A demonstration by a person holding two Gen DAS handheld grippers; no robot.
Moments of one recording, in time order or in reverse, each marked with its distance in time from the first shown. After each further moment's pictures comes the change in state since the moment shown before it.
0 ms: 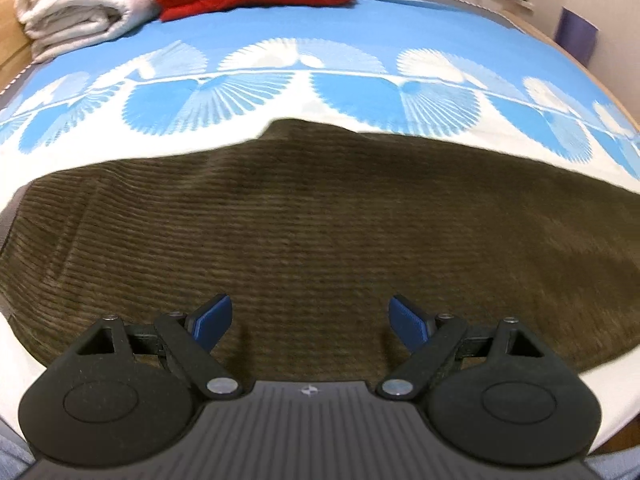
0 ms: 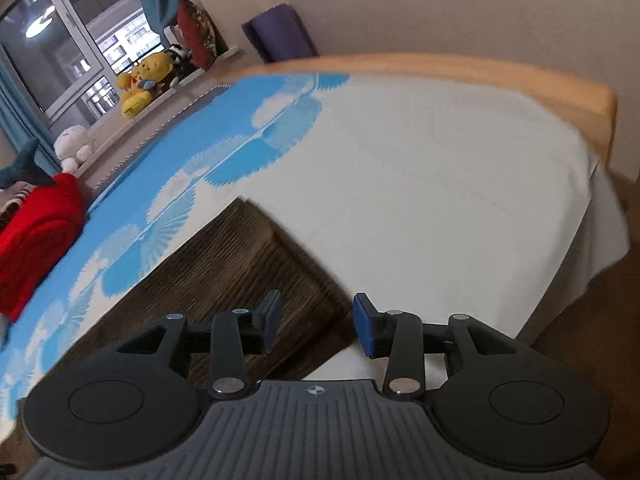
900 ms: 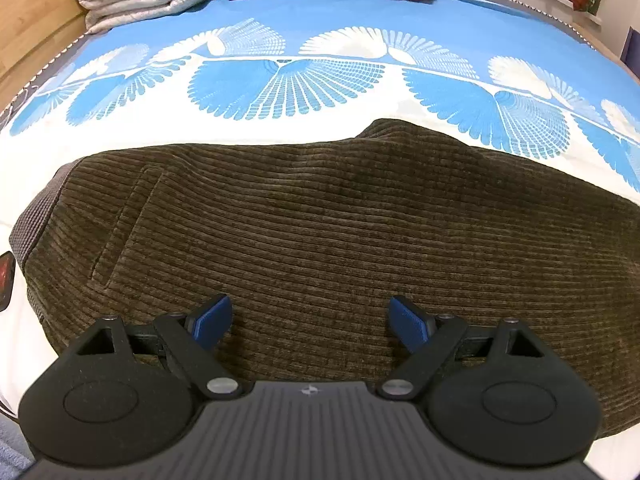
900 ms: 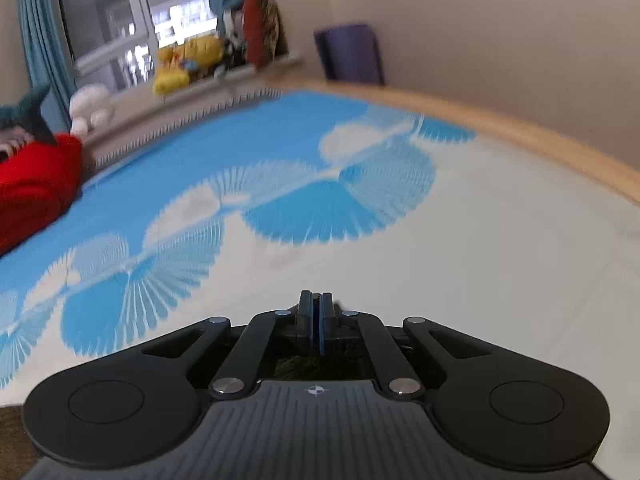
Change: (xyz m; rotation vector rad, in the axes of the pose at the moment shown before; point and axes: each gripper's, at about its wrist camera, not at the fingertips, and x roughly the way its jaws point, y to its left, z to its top) left arm 0.034 0.054 0.020 -0.113 0.033 0.154; right arm 0.152 0.107 0.061 -0.276 -0.131 -0.027
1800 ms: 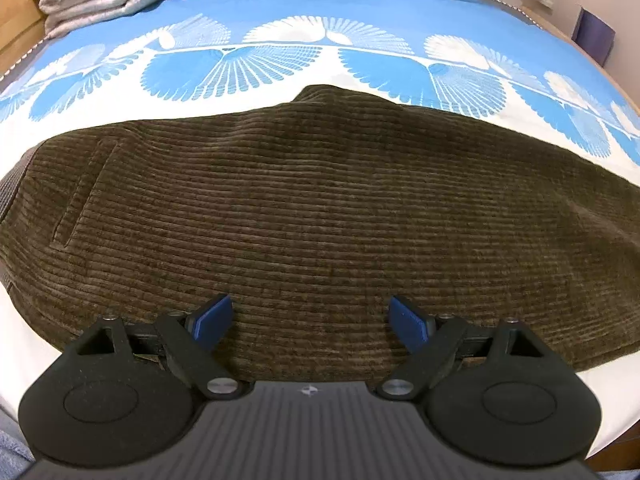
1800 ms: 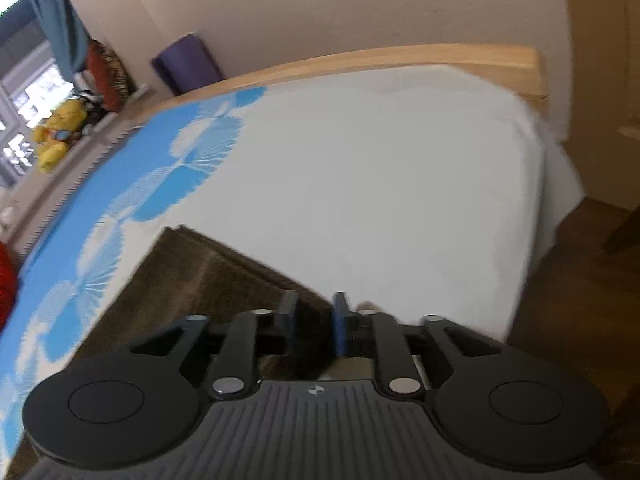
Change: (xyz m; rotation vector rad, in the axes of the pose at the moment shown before) left arm -0.023 -0.017 -0.037 0.059 0.001 -0.130; right arm -0.124 -0.072 -0.081 0.429 0.049 -0.272
